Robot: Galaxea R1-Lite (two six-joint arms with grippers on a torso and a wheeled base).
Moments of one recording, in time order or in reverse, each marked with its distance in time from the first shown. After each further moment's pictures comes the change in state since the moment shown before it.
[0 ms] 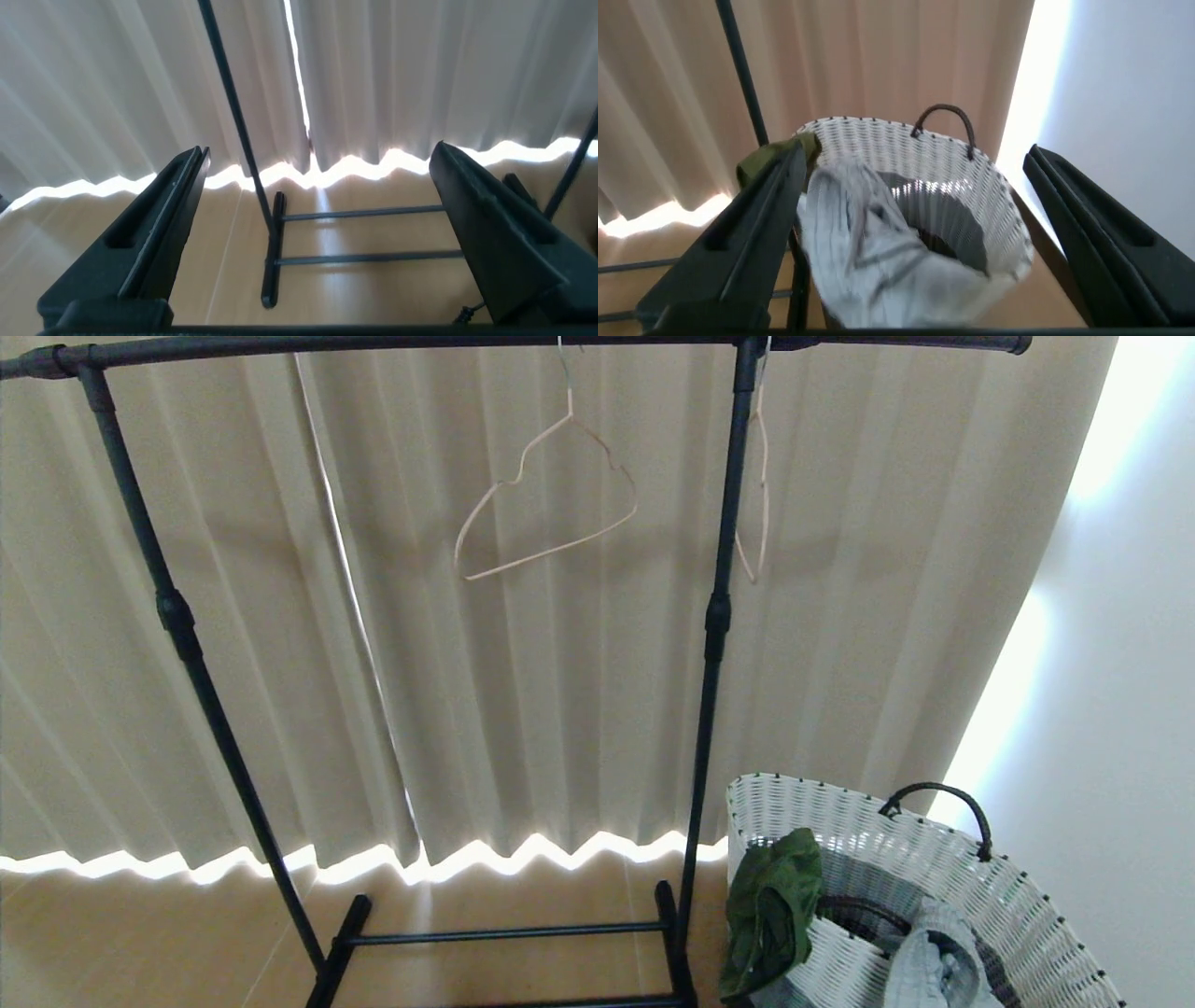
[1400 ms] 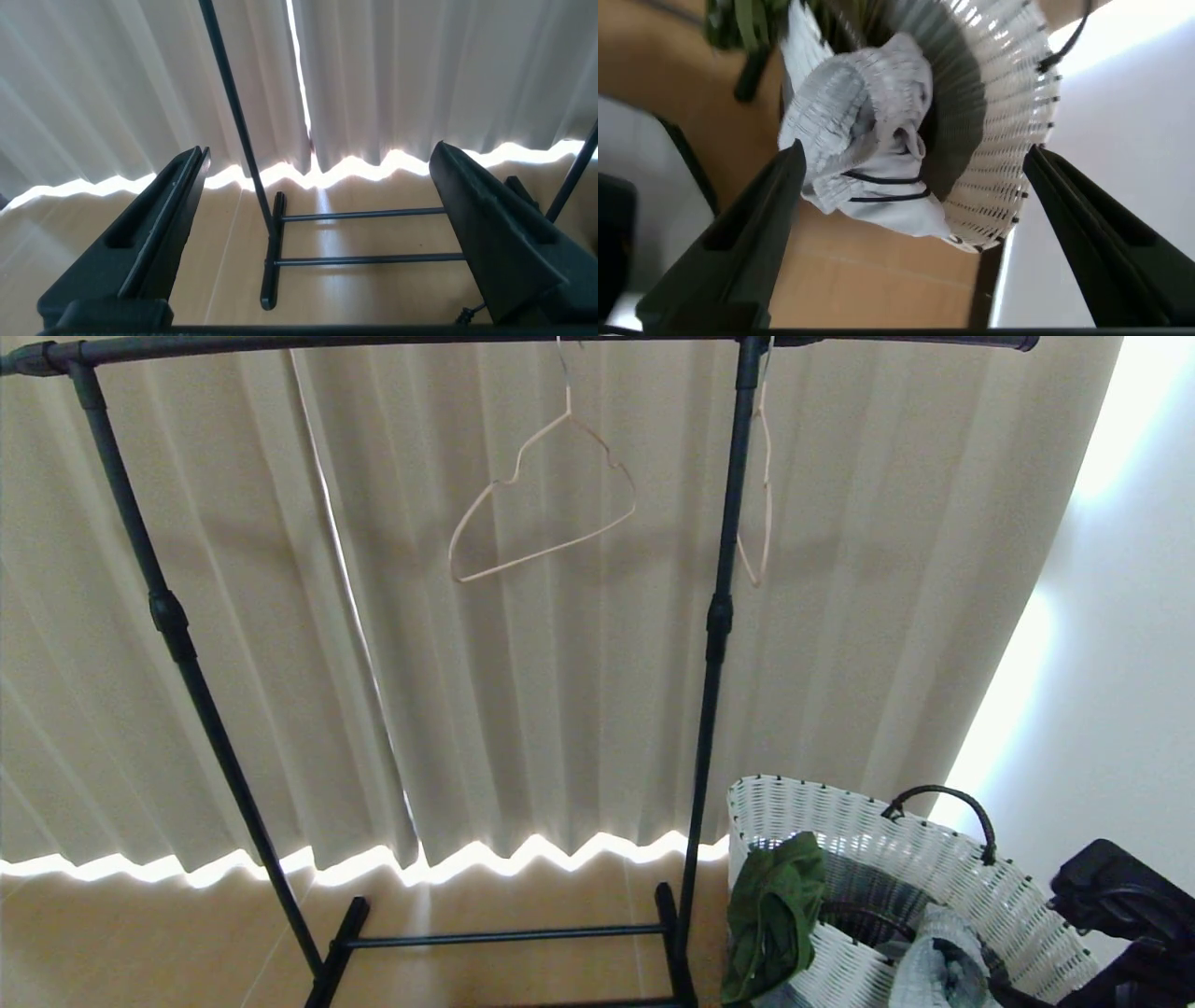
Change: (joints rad) left arm 0.000 0.000 0.000 0.000 0.010 -0.005; right arm 0.194 1.207 -0.272 -0.129 -0.065 -0.359
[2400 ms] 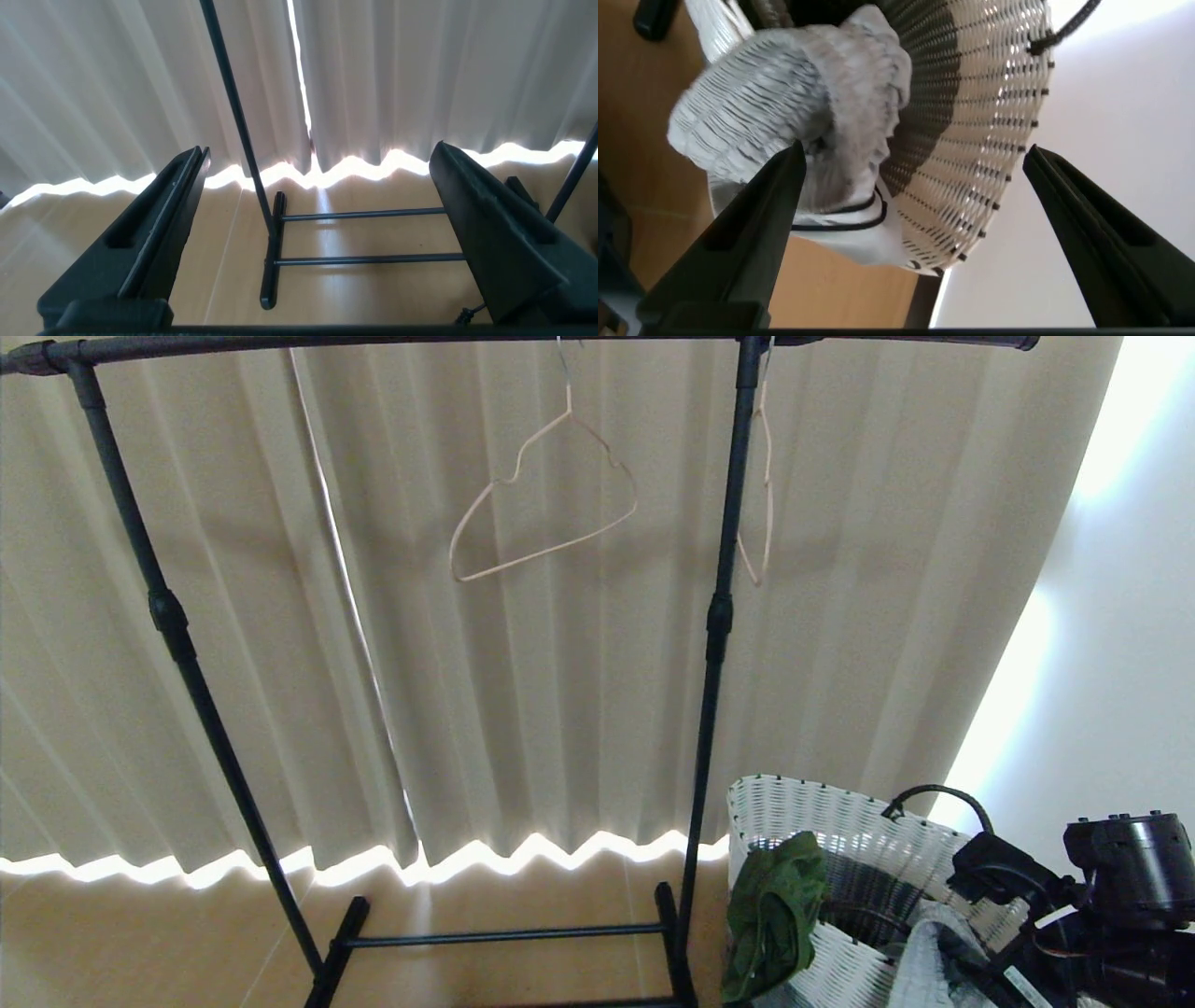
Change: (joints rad) left arm 0.000 0.000 0.000 0.000 0.003 -0.001; right arm -0.116 0.436 0.007 -0.340 -0.059 -0.195
